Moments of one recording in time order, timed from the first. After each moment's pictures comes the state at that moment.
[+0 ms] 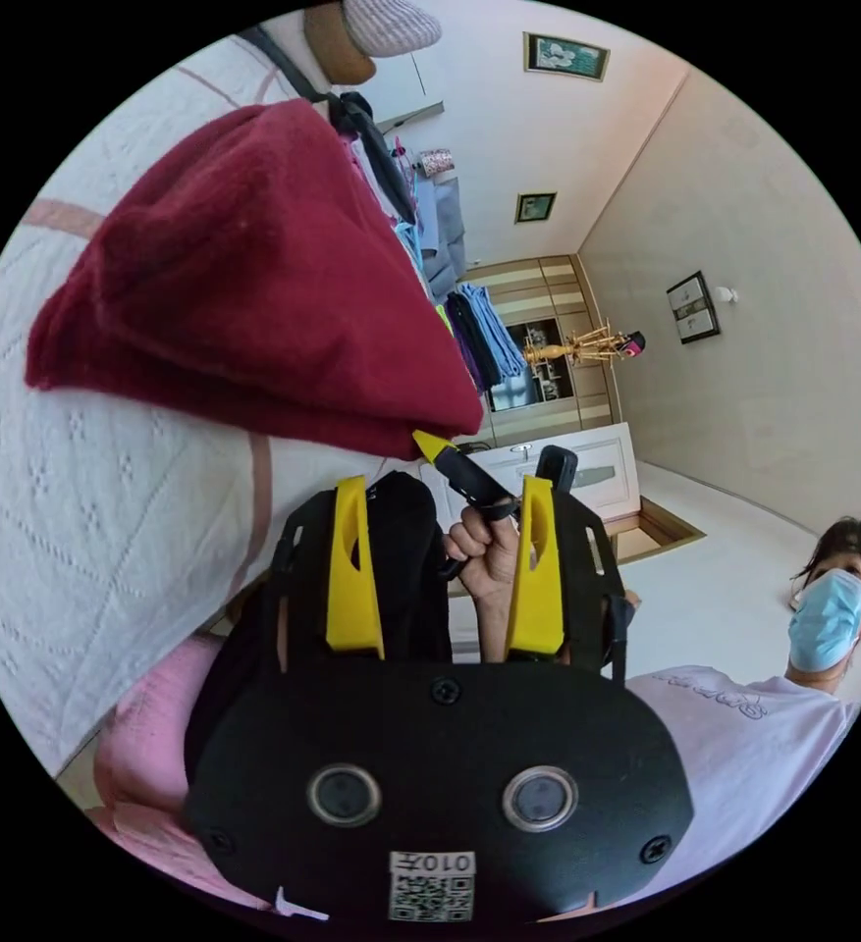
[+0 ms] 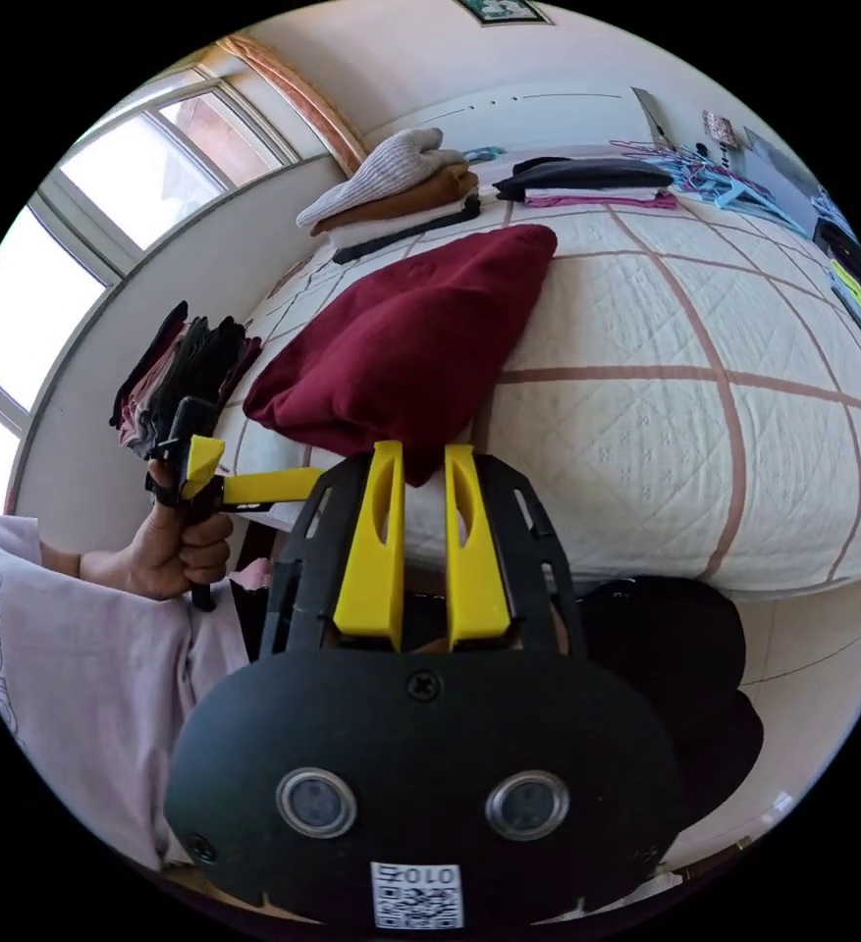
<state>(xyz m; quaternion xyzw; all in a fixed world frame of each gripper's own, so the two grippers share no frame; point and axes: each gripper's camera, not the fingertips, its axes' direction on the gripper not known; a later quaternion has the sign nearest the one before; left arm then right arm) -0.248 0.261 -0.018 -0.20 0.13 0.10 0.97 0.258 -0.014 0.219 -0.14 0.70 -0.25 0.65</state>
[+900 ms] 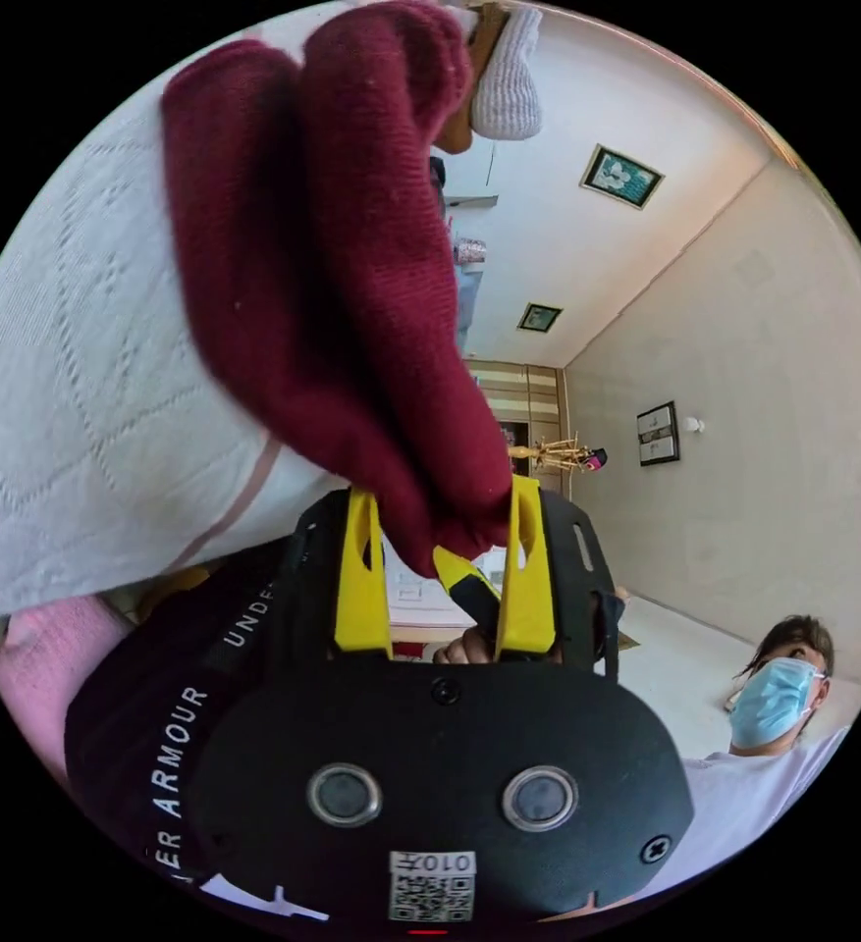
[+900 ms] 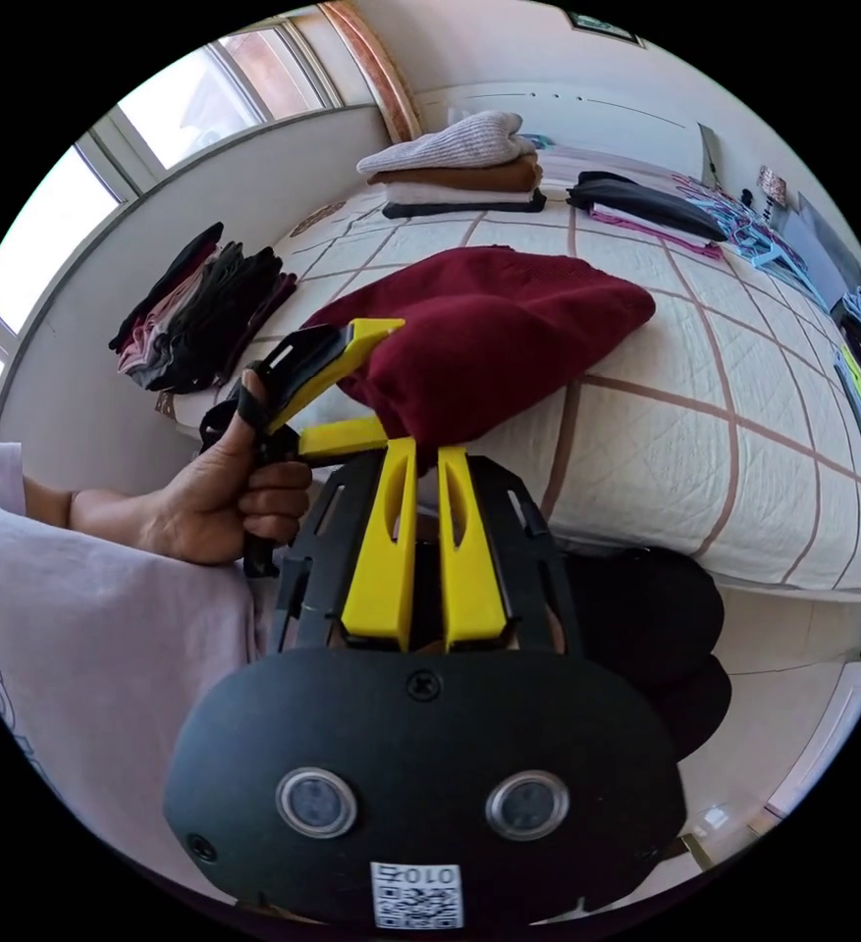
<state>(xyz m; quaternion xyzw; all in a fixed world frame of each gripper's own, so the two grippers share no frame) -0.290 0.267 -0.062 -0.10 0.19 -0.04 0.98 0.226 0.002 0.232 -0.20 0.73 -0.25 0.60</state>
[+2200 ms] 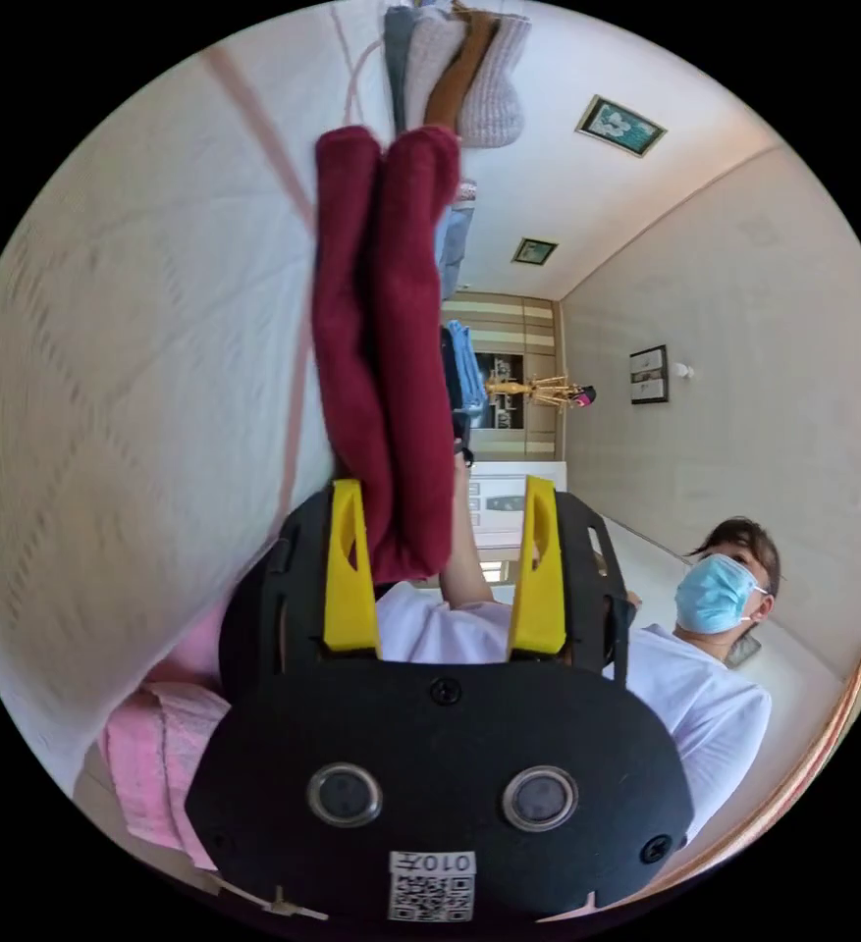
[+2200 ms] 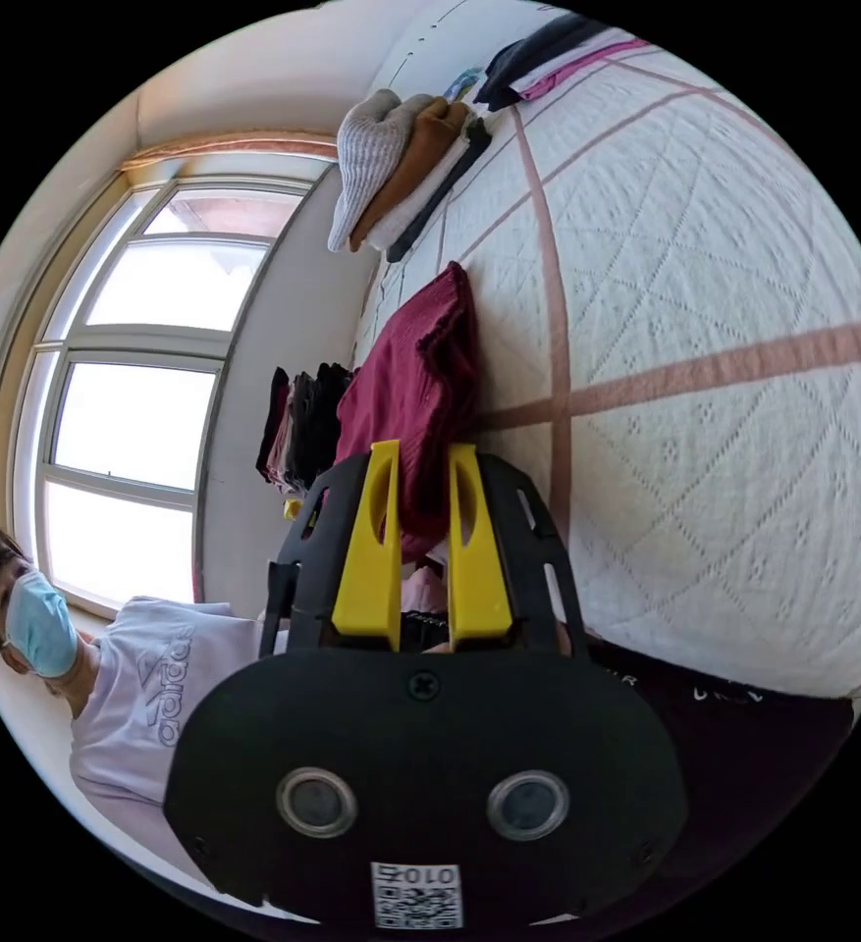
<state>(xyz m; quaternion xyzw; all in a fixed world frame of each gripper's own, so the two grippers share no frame) -0.384 0.167 -0.155 -0.21 0.19 -0.01 0.96 0.165 -0.287 0.042 -0.18 0.49 -0.06 0.85</state>
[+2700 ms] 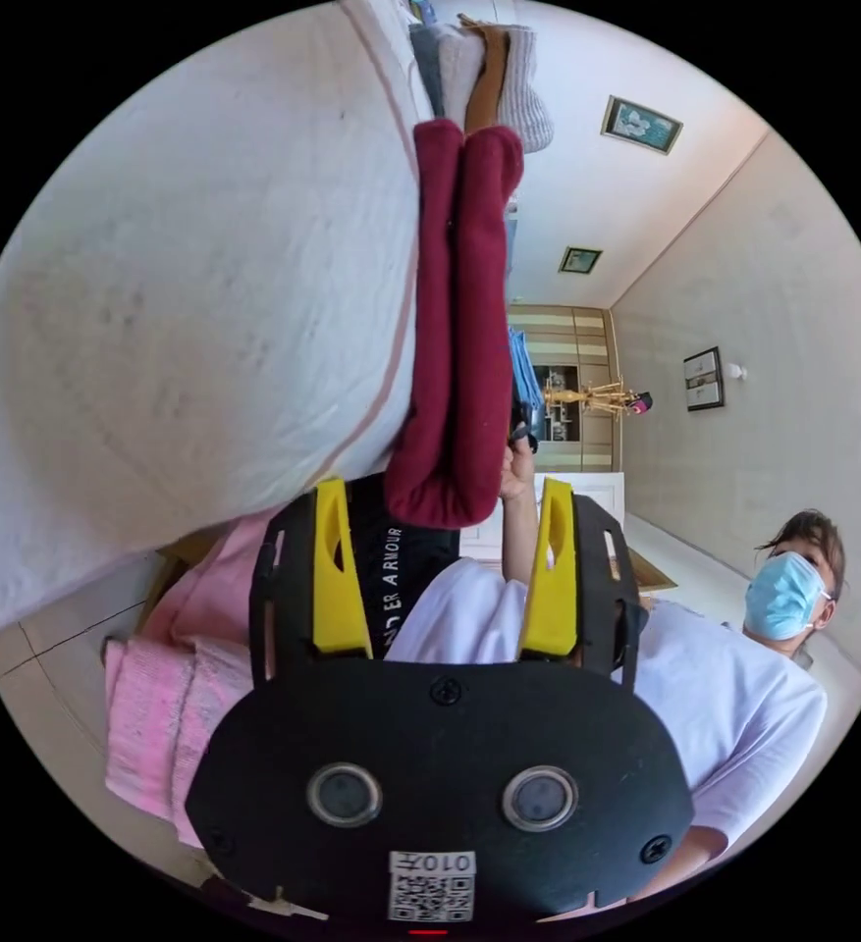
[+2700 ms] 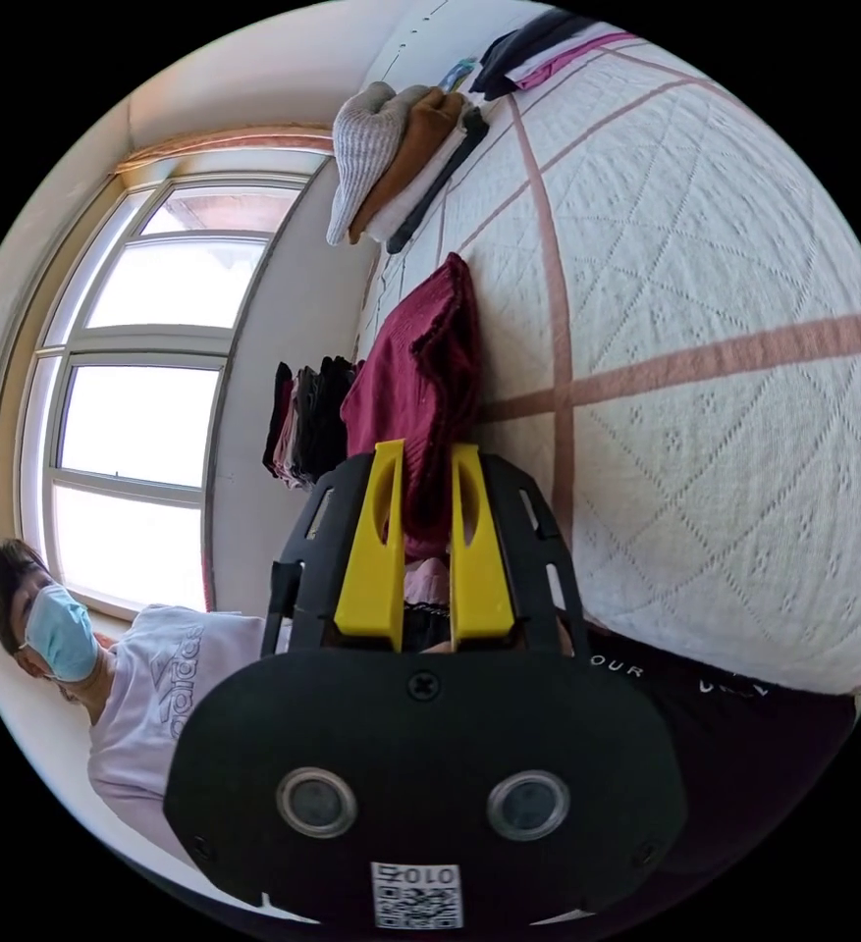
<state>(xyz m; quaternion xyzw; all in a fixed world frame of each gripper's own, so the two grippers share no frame) -0.400 0.172 -0.113 -0.19 0.11 0.00 0.98 0.144 -0.317 0.048 -0.18 0.47 -0.04 0.86</state>
